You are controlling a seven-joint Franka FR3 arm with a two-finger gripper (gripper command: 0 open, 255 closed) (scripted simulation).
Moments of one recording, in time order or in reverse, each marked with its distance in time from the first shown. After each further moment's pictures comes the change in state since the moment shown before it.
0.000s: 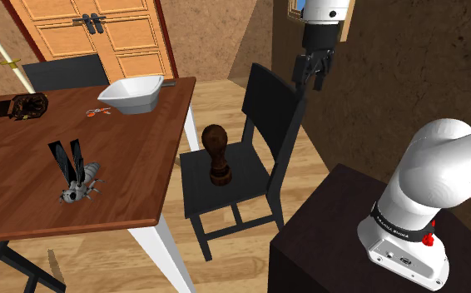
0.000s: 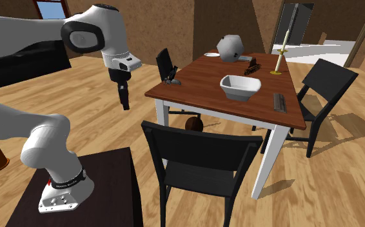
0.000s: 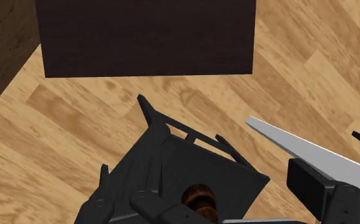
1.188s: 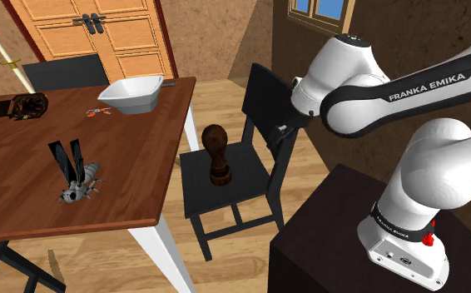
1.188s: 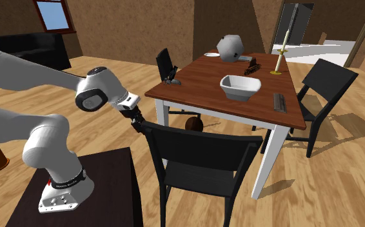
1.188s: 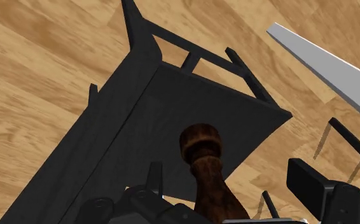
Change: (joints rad) arm 0.052 -0.074 0.196 -0.621 0.111 0.990 0.093
